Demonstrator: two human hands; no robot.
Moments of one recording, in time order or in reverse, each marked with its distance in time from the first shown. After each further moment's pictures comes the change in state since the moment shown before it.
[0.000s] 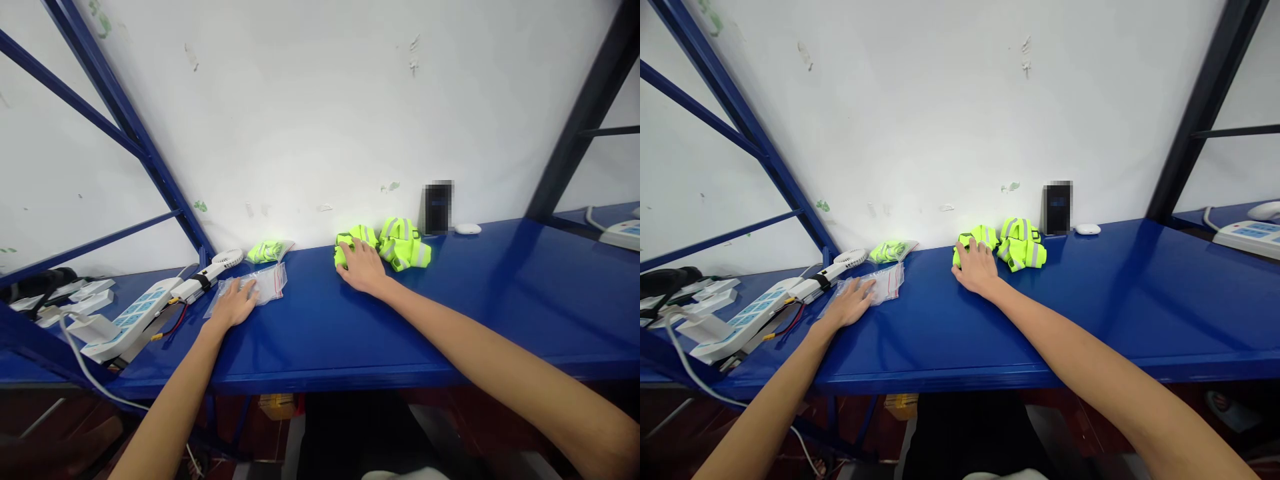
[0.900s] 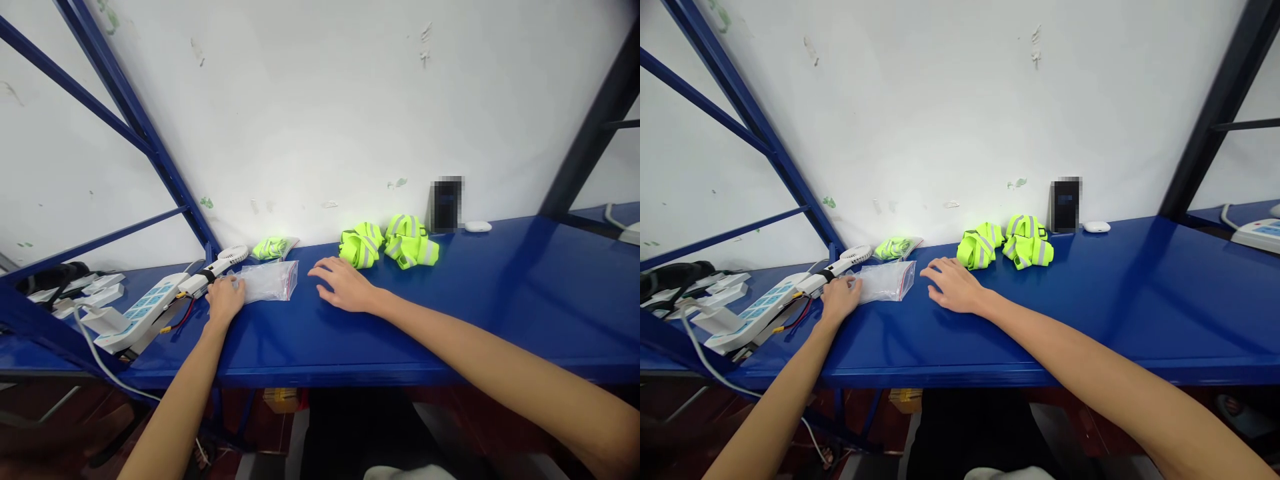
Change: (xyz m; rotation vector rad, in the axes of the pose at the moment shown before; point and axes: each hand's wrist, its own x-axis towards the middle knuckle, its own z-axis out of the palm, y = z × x) left_hand -0.006 -0.004 -0.010 -0.153 0.421 -0.302; right_hand -0.021 -0.041 -0.018 0.410 0.022 -0.571
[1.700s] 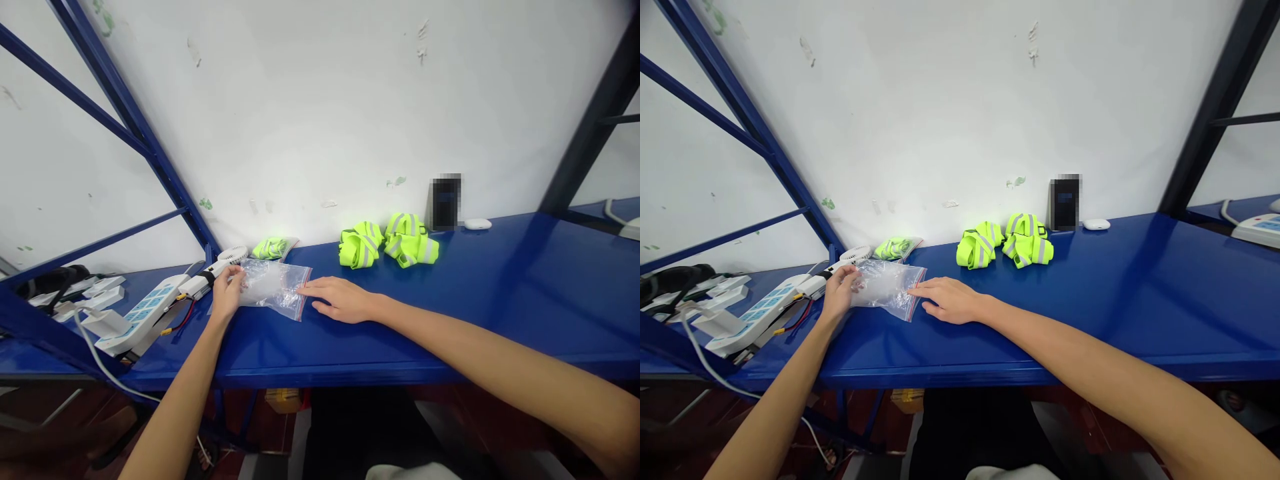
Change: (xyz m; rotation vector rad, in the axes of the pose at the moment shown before) left_hand 0.003 0.012 -0.005 -0.926 -0.023 0.034; right_hand -0.005 -0.010 0.007 0.266 -0.222 -0.136
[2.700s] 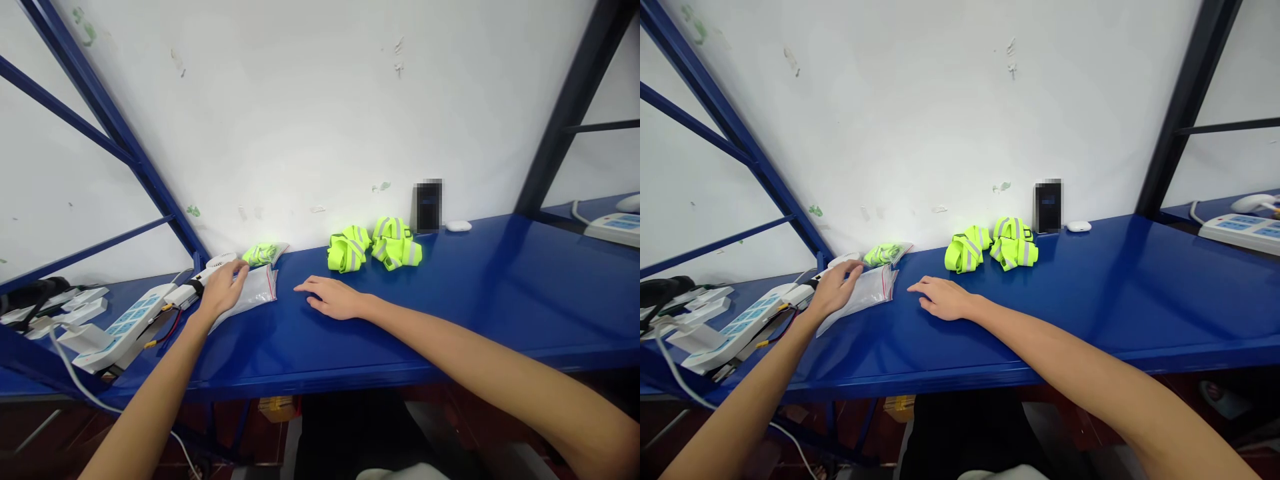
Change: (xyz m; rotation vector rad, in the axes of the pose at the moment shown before) left_hand 0.014 0.052 0.003 0.788 -0.263 0.365; right_hand -0.004 0.015 -0.002 0.029 0.028 0.162
